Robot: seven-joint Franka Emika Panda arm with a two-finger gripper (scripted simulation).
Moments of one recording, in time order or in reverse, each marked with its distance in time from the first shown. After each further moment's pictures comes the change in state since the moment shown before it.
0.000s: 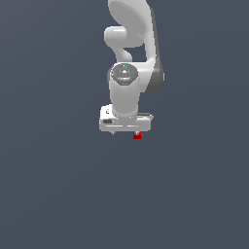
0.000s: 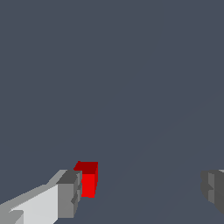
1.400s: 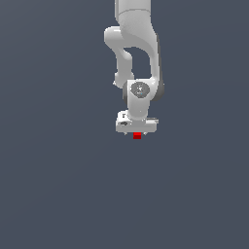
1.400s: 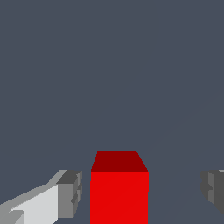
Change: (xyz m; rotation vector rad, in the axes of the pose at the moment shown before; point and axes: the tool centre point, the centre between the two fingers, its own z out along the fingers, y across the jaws) arm -0.061 -0.053 0.107 -0.005 0.039 0.025
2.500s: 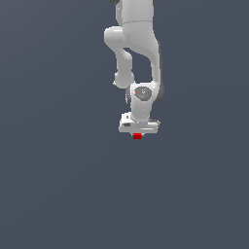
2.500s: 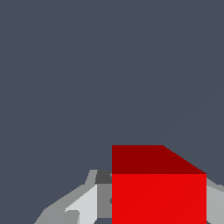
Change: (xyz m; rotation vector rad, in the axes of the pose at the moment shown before) arm -0.014 -0.015 0.030 -0.003 0.012 0.008
